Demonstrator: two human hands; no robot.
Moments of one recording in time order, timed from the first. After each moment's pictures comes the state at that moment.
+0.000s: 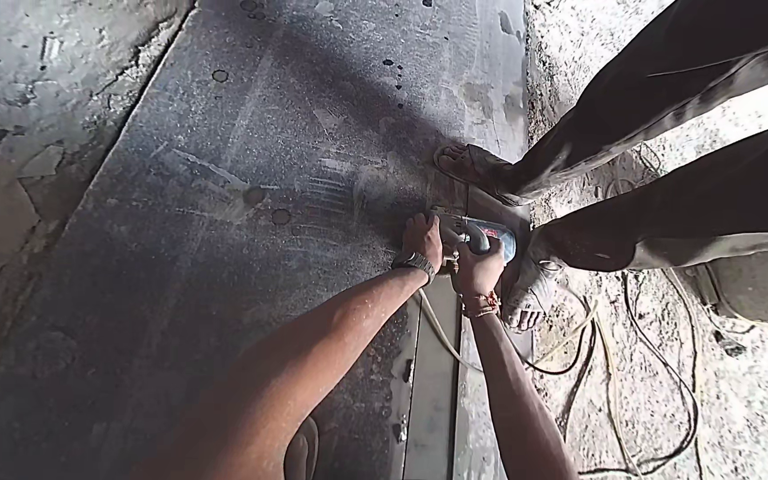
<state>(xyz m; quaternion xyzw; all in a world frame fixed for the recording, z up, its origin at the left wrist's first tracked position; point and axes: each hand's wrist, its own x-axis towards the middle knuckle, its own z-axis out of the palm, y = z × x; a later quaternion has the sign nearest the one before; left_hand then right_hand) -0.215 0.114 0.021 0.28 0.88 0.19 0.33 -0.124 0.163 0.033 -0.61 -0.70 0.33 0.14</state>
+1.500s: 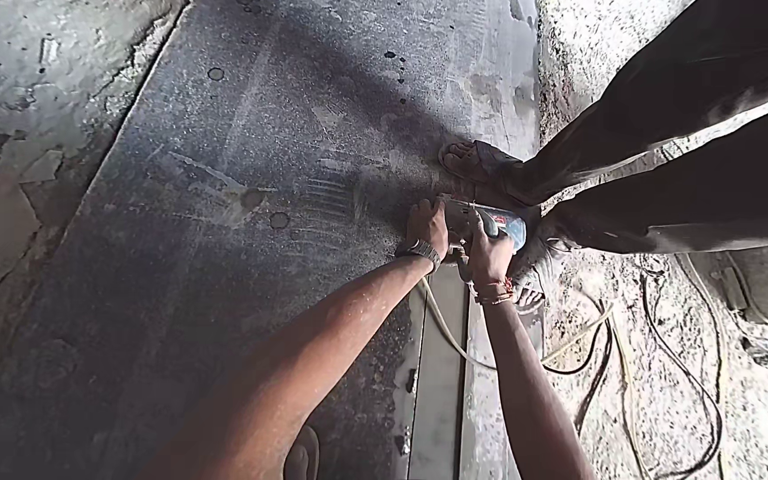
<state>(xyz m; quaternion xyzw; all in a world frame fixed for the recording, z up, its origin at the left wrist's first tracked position) -0.239 0.135 0.020 0.29 0.89 0.21 0.29 -0.147 0.200 0.020 -0.57 -0.69 0.41 0.15</state>
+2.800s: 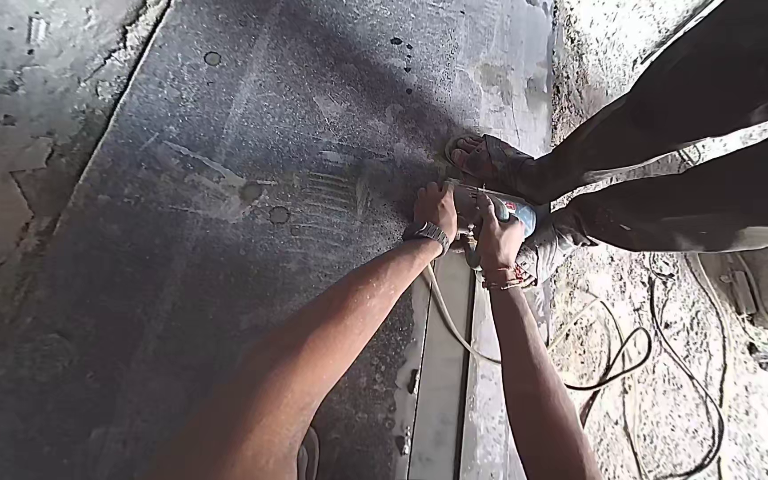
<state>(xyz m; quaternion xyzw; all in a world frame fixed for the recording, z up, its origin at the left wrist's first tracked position) -0.265 0.154 0.019 0.28 0.89 0.21 0.30 -0.168 0.217 0.018 -0.58 -0.71 0.38 0.14</state>
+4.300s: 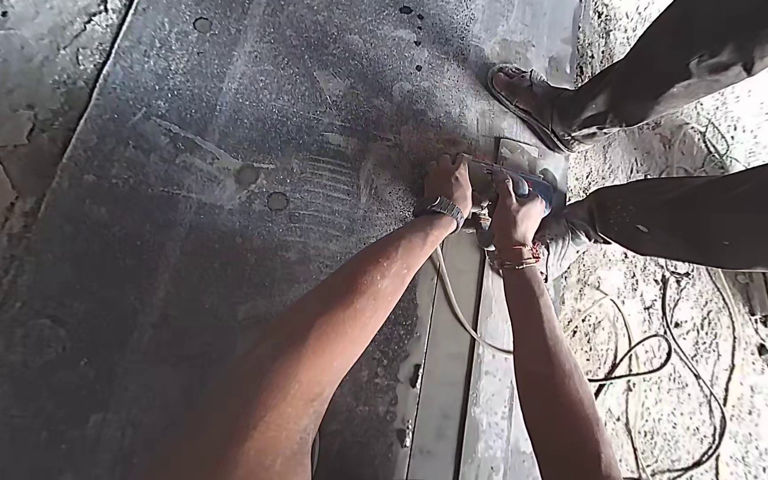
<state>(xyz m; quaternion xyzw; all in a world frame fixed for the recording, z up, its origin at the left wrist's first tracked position) -0.285 0.172 0.016 0.29 0.89 0.21 0.29 -0.177 0.225 0.014 -0.57 -0.72 0.36 0.14</state>
